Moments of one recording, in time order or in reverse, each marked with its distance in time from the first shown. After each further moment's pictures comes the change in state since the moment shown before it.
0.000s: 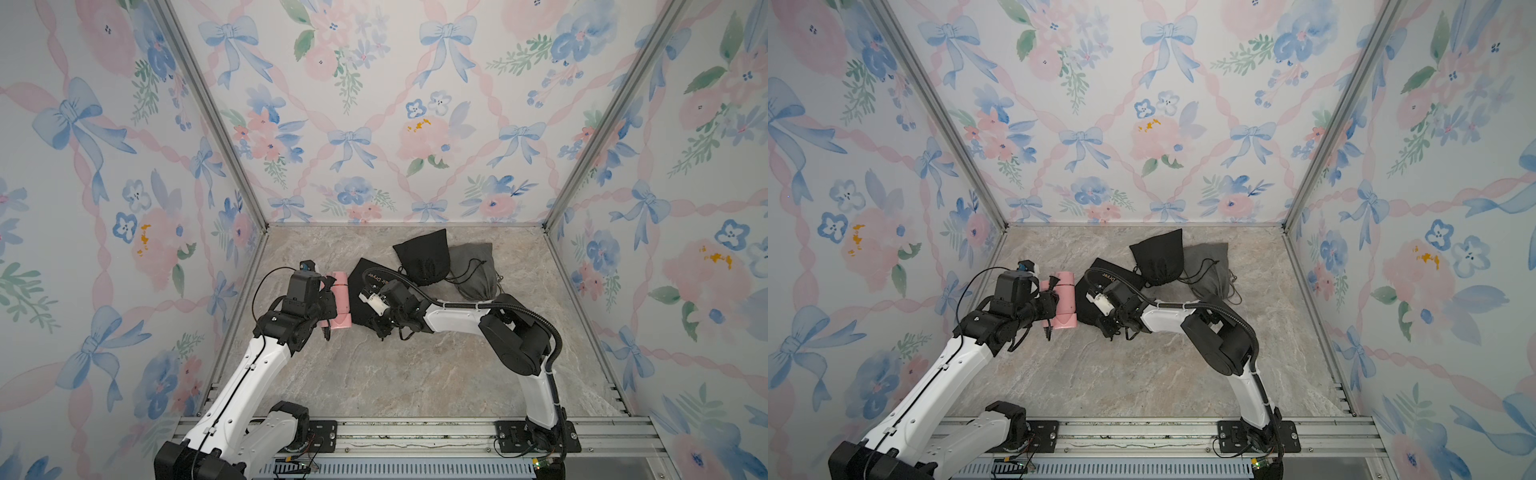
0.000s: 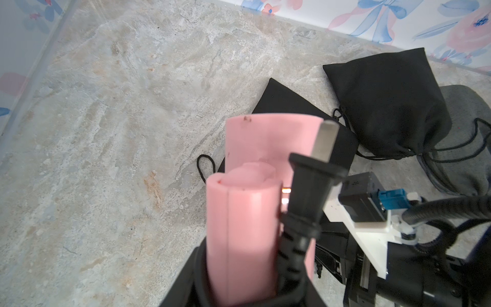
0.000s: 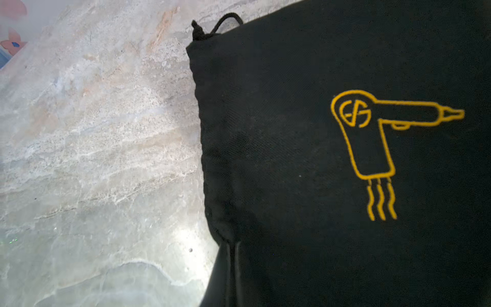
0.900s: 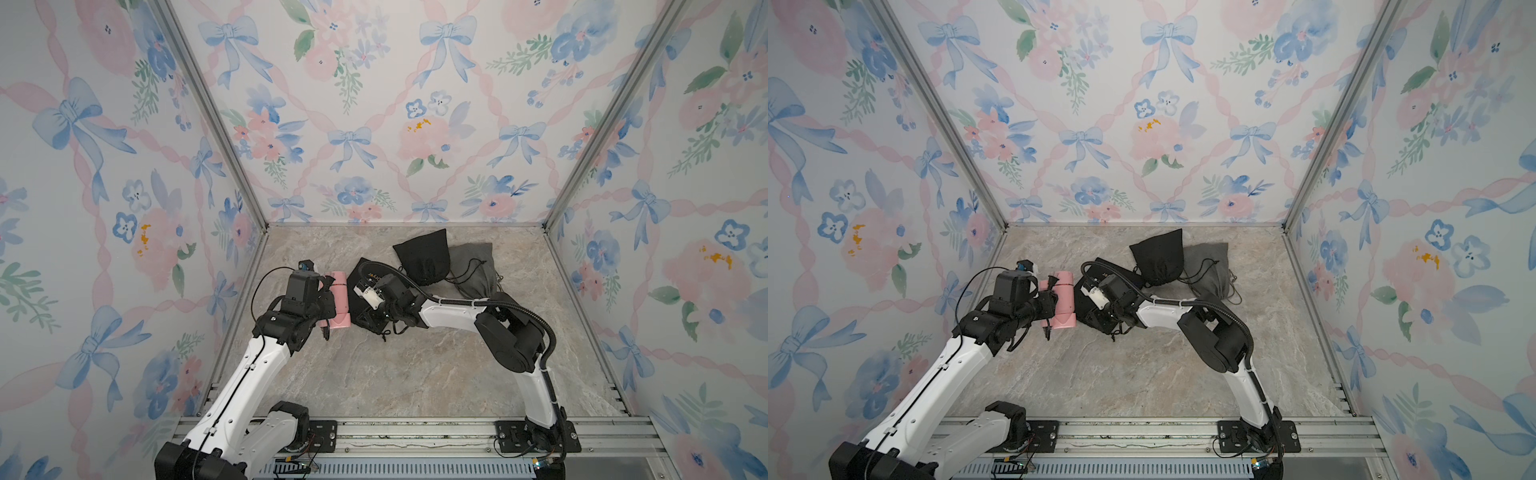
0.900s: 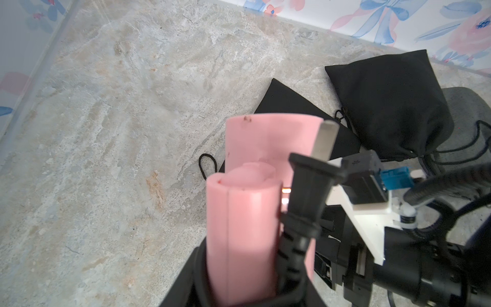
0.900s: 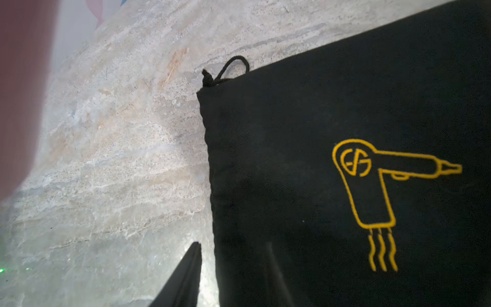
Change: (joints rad) left arm 0.013 0.000 0.000 0.000 0.005 0.004; right arm 0.005 0.051 0.095 0.000 -0.017 0.014
